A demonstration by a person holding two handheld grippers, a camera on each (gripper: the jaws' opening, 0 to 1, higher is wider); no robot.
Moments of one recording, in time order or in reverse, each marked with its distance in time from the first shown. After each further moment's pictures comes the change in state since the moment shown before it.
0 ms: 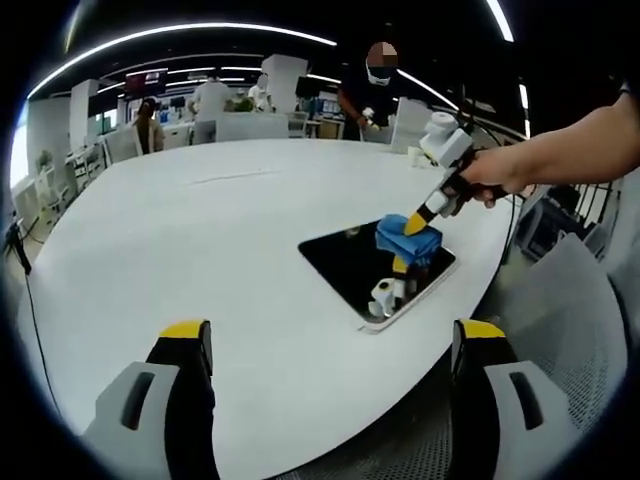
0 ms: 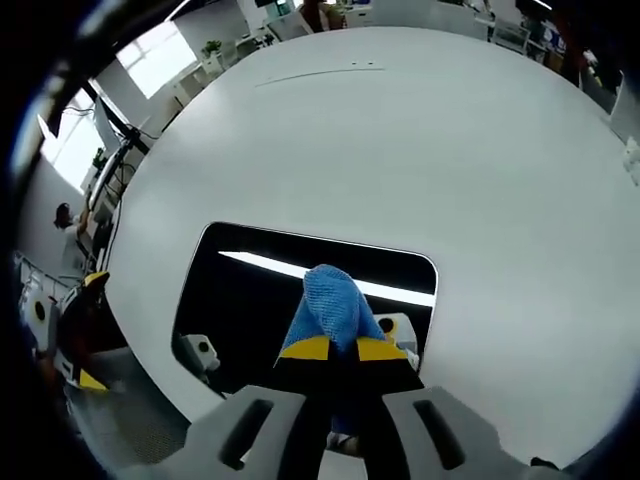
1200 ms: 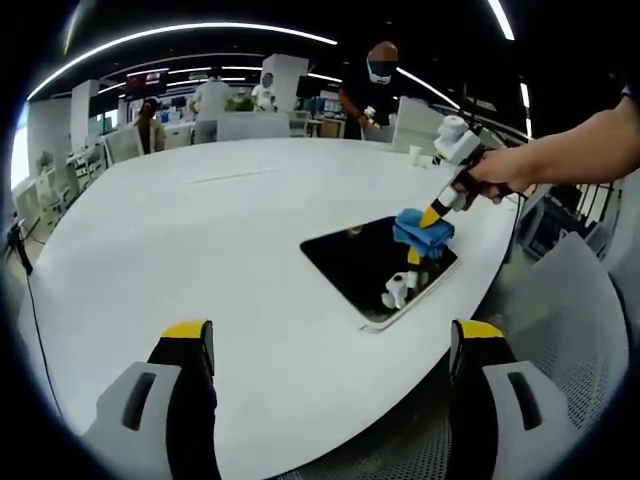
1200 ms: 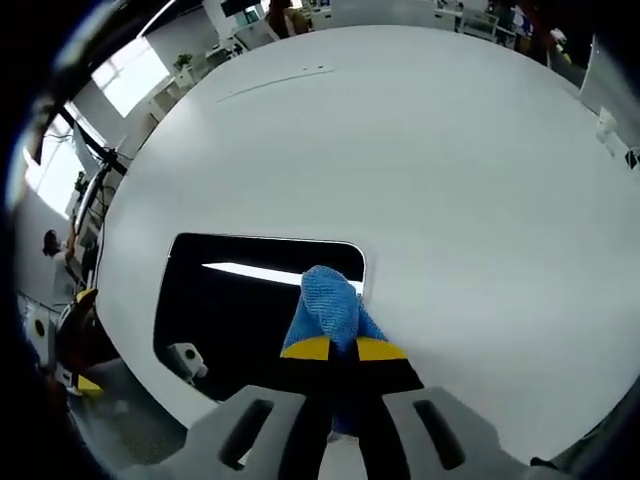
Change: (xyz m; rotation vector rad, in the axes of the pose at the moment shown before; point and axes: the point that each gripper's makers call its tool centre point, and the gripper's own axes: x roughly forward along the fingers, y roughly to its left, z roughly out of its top) left arm 0.001 0.001 -0.001 0.006 0.009 0.007; right arm -0.010 -0.044 -0.005 0.091 -0.006 -0.069
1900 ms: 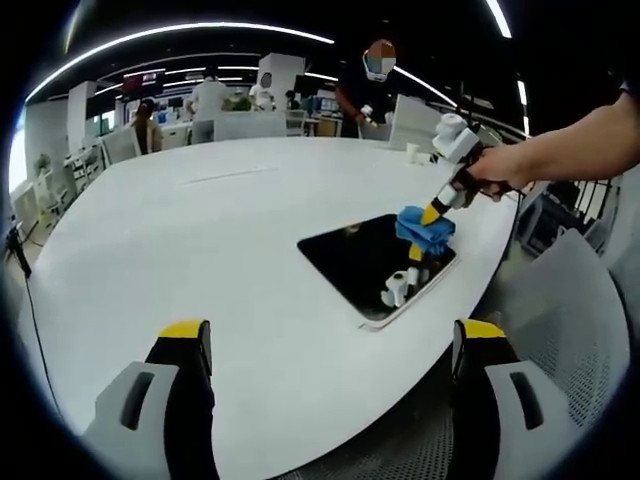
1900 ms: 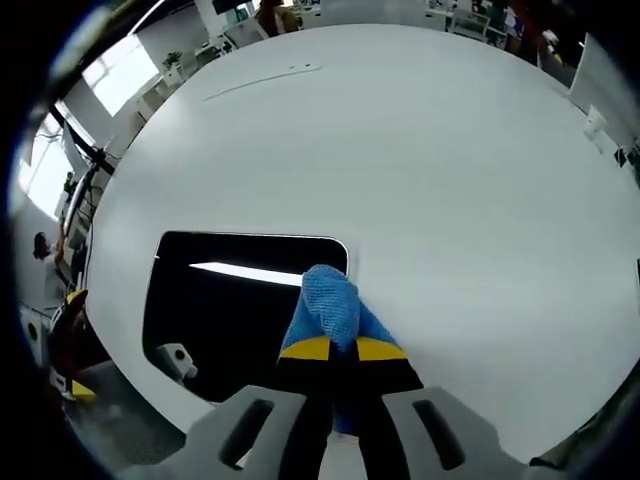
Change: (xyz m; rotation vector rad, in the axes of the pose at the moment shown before) left arm 0.001 -0.002 -0.002 0.011 0.010 -0.008; right arm 0.001 -0.006 -0.004 0.008 0.006 -0.056
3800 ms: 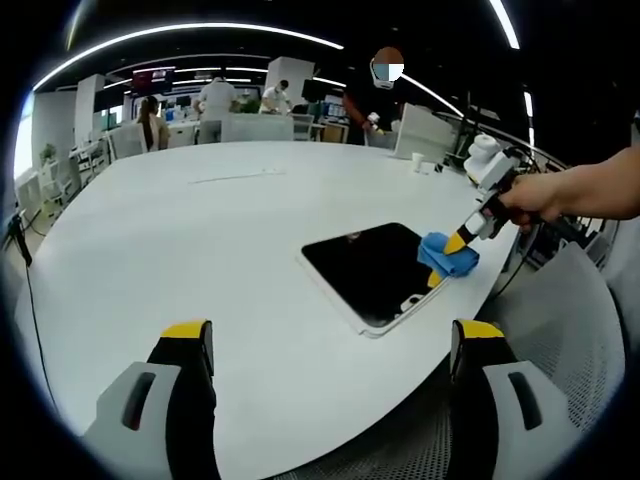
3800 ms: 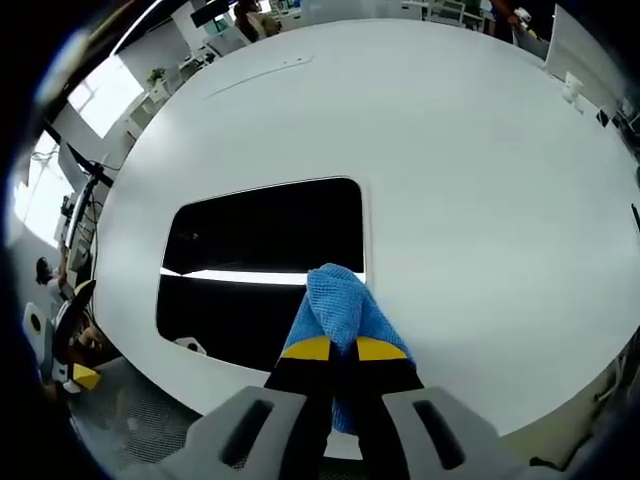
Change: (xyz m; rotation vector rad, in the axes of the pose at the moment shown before) left arm 0.001 0.005 0.002 -0.042 -0.031 0.012; right arm -0.017 0.021 -0.051 0.110 -0.002 0.004
